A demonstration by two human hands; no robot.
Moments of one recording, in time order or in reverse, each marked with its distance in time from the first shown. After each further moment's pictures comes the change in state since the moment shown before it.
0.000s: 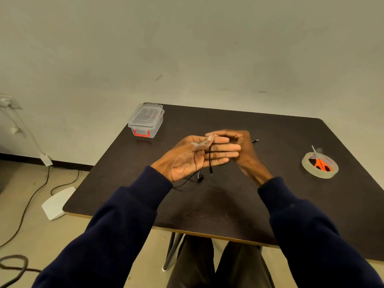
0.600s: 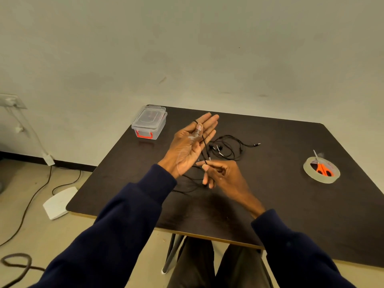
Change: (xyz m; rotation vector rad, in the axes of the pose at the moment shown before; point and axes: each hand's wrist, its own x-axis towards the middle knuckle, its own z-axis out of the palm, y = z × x) left_hand 0.020 0.004 -0.018 -0.111 0.189 0.403; right_hand -0.048 0.016 0.044 -0.139 -0.054 0.220
